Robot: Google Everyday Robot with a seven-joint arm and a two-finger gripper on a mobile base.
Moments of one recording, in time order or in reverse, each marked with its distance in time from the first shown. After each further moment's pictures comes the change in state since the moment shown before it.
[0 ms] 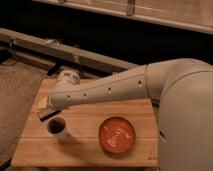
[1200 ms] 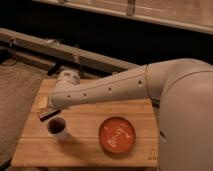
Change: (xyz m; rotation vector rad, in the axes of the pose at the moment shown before) arm 0.000 0.000 0.000 0.000 0.000 0.001
